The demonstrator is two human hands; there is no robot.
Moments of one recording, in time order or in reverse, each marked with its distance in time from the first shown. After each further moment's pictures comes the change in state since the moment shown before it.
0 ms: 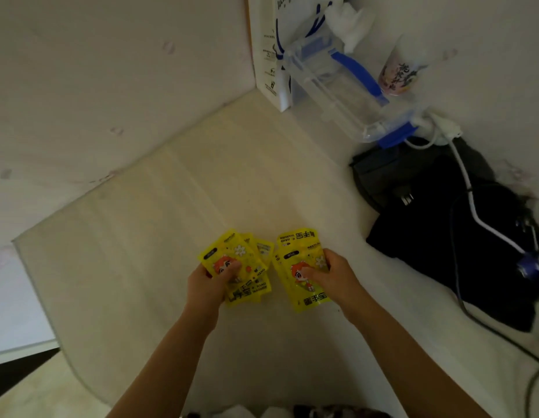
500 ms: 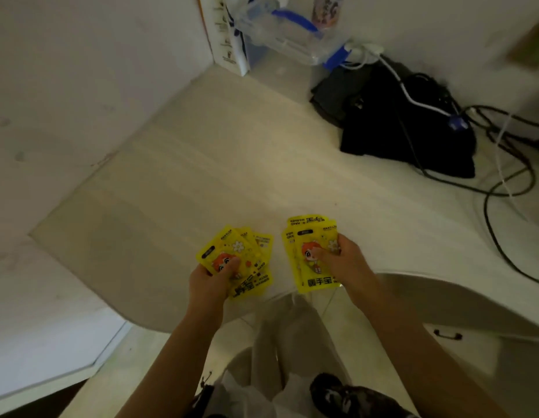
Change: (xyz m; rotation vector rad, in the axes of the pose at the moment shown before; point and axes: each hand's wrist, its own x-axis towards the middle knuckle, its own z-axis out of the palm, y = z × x) left_hand -0.088 -0.074 -0.128 0.107 -0.234 0.126; right_hand -0.159 0.111 0.095 0.253 0.315 -0.080
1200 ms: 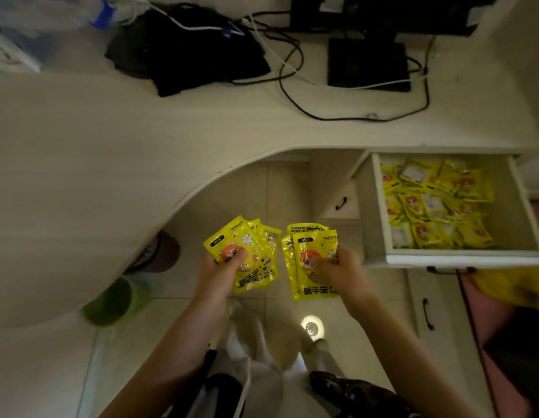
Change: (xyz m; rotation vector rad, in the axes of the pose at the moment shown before) left_hand -0.204 -0.149 0.078 0.443 -0.505 0.022; right_hand -0.275 0.211 -0.122 0.384 0.457 0.187
